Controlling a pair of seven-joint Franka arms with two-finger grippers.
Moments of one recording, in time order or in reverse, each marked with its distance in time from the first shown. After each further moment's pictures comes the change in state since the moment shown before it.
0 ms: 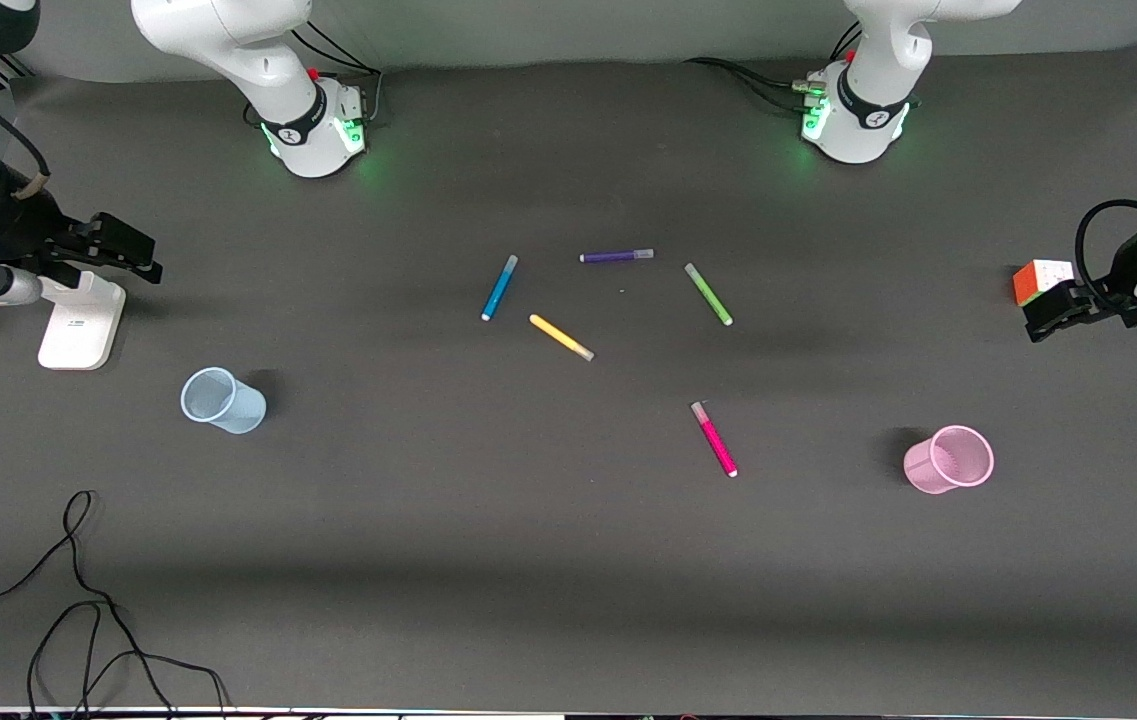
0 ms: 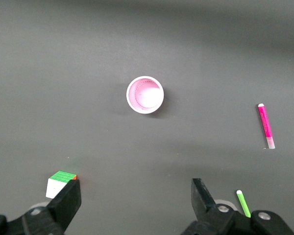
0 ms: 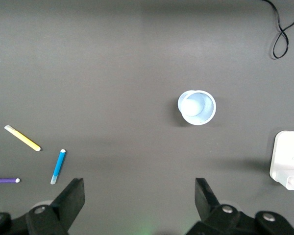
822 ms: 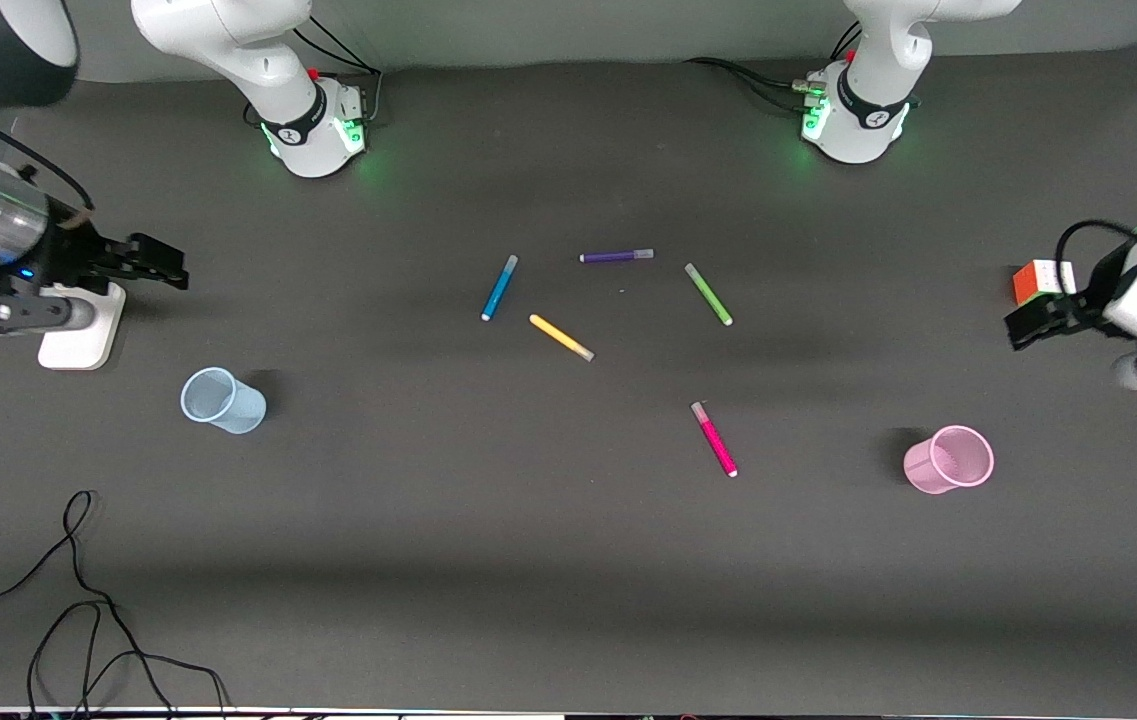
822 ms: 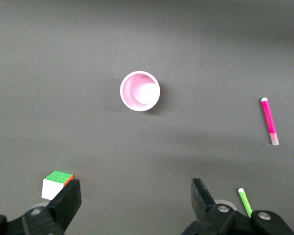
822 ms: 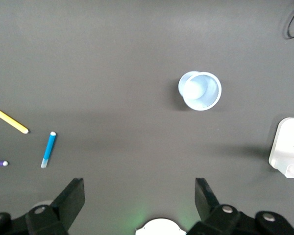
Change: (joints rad) left arm -0.020 0.066 -0.004 0.000 0.000 0.012 0.000; right arm 0.024 0.077 0.012 -0.006 -0.008 -0.061 -0.011
